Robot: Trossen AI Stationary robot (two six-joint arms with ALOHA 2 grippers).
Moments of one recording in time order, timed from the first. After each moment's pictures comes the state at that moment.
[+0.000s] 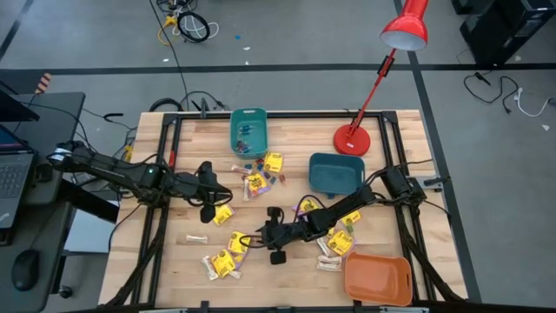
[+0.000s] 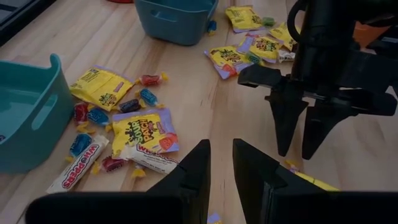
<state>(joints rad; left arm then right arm) -0.24 0.82 0.57 -0.35 -0.28 -0.35 0.33 2.17 1.28 0.25 0.25 0.08</state>
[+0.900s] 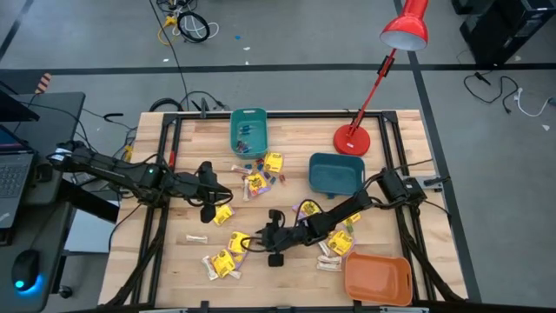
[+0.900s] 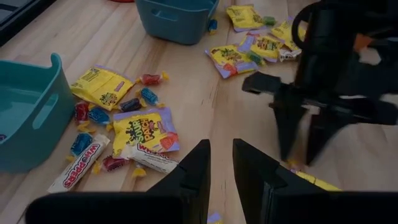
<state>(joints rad) -0.24 0.82 0.57 -0.35 -0.28 -0.35 0.36 2.23 1.28 0.32 0.32 0.18</state>
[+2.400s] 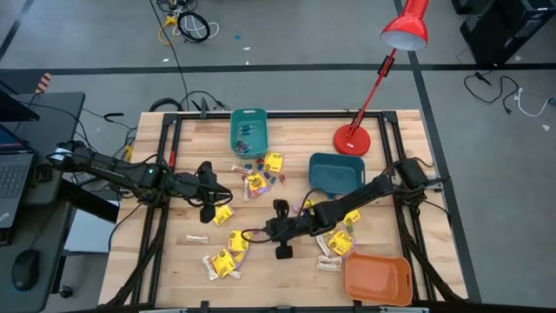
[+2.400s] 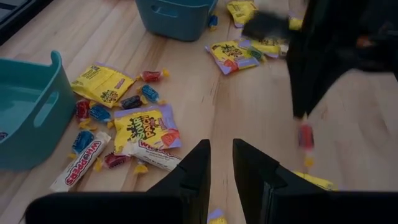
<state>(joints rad) -0.25 0.82 0.57 -0.37 -0.28 -0.34 0.32 1.99 1.28 -0.01 0.26 0.10</state>
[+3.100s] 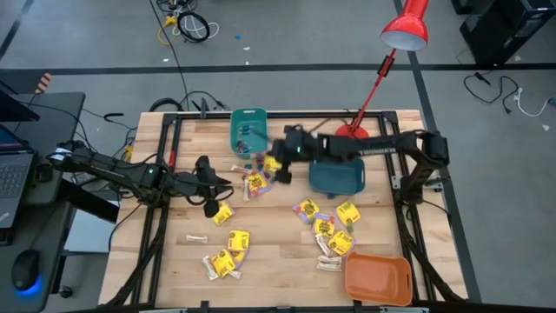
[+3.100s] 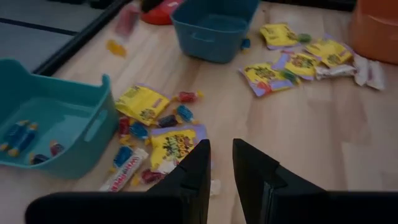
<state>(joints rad) -0.25 0.82 0.57 -0.33 -0.45 -0.32 -0.19 1.73 1.28 -0.12 0.11 -0.13</state>
